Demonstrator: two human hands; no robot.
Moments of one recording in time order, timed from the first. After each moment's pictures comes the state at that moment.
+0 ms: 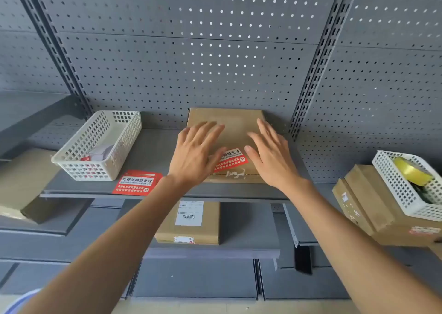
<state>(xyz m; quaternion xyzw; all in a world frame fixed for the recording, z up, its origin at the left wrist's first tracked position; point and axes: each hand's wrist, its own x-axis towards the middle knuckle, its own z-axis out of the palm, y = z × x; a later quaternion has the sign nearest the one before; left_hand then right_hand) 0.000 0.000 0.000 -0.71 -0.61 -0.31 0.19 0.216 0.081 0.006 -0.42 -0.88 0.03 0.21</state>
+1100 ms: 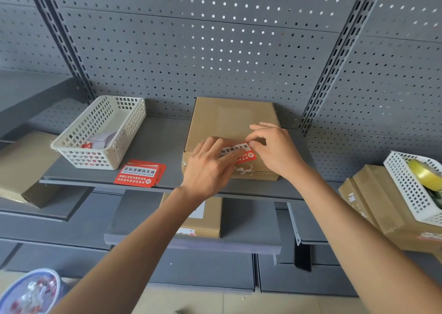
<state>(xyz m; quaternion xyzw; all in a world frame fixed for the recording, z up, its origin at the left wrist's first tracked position) 0.024 -0.008 -0.036 -0.72 -0.56 -0.35 0.23 0.198 0.083 0.029 -0.41 -0.85 0.20 0.24</state>
